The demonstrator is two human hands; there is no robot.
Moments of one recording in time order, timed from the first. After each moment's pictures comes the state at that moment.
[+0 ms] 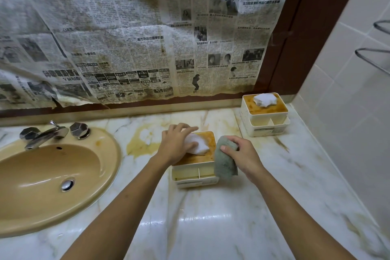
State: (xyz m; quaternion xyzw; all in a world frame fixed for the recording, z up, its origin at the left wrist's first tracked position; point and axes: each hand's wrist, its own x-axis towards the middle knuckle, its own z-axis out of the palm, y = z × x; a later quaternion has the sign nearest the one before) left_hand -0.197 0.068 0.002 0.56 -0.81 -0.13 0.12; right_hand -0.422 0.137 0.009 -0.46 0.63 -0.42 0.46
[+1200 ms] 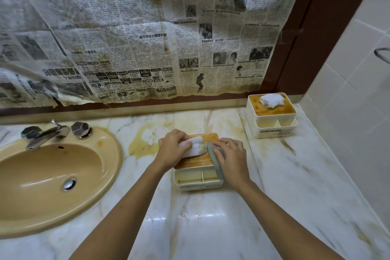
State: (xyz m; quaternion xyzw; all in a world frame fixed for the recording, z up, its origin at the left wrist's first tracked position) left_hand -0.182 0.065 -0.012 0.60 -0.71 -0.27 0.24; right_hand -0.387 0.119 -0.044 -0.66 0.66 -0.32 0.14
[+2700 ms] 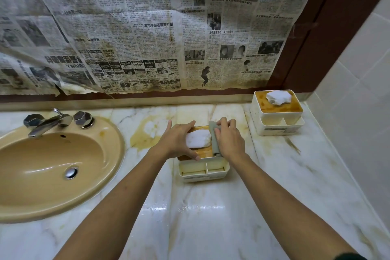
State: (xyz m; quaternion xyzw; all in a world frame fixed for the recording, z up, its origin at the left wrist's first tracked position) left_hand -0.178 0.049 -0.003 0.55 -0.80 -0.24 0.05; right_hand -0.373 0.060 -0.025 -0.65 0.73 -0.17 0.12
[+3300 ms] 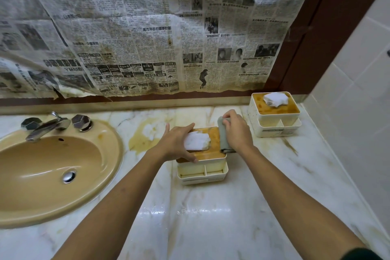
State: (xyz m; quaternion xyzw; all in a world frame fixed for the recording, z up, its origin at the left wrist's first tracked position) left_hand -0.174 0.047 -0.007 0.54 -0.80 -0.26 0.05; right_hand -0.405 0.038 -0.012 -0.62 0.71 -0.29 0.18
